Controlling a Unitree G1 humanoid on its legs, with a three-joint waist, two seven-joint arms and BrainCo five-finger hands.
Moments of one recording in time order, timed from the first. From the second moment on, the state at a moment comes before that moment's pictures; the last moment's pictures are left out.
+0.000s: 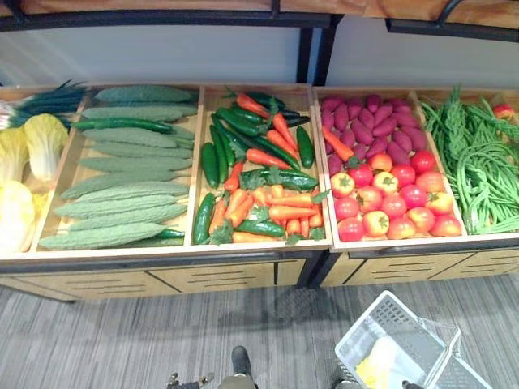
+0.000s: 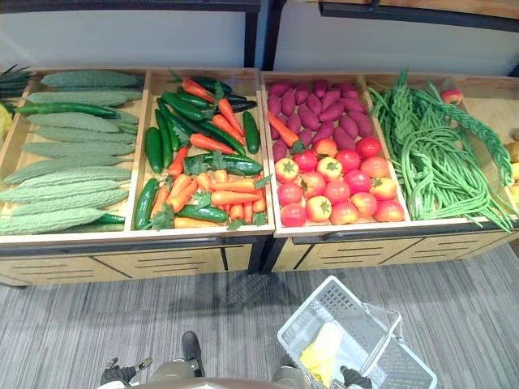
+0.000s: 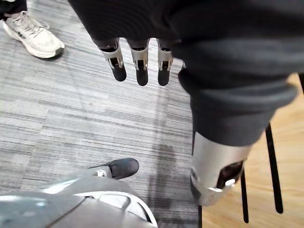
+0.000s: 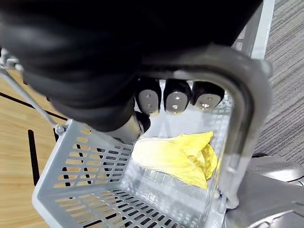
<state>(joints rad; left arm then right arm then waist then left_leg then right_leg) 0.09 0.09 0.40 1.10 0.13 -0.11 0.25 0.05 -0.03 -0.66 1.12 -0.08 -0.10 -0.14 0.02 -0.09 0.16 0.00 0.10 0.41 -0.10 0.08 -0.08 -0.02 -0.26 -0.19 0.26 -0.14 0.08</state>
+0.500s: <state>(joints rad) 0.08 0.06 0.50 1.10 0.13 -0.11 0.27 0.02 -0.05 -0.59 1.13 -0.12 -0.10 -0.14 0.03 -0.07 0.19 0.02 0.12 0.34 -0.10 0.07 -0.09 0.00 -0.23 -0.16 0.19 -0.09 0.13</state>
